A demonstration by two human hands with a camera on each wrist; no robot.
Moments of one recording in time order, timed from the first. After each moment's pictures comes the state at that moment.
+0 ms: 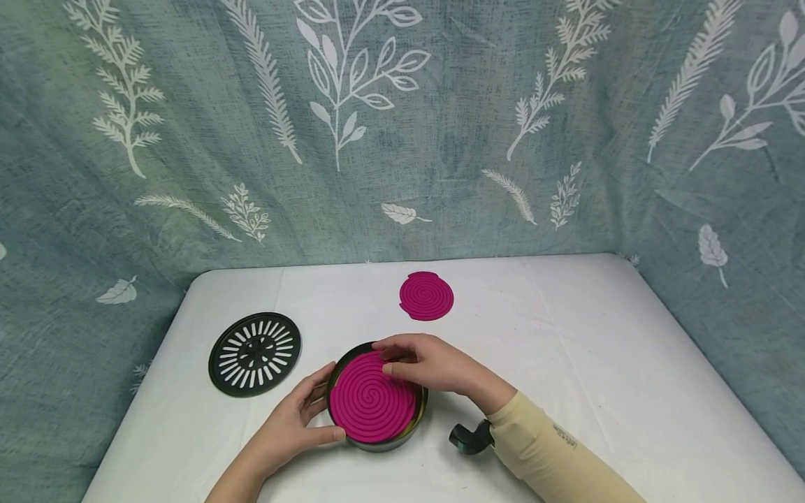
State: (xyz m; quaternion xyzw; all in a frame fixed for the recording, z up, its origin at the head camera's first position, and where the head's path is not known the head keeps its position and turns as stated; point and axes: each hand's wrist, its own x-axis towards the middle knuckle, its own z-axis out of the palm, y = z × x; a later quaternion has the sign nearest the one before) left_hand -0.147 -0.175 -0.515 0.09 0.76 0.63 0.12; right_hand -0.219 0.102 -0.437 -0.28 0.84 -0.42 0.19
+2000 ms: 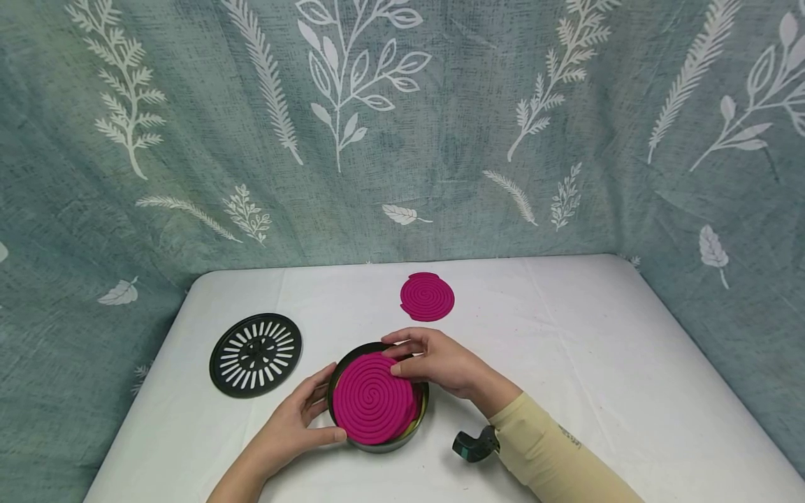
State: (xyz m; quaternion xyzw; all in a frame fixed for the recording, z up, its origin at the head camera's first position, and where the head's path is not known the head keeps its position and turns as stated) left_hand -0.147 -0.175 -0.514 0.09 0.76 0.63 0.13; right_hand -0.224 0.109 -0.453 -0.15 0.67 -0.66 0.30
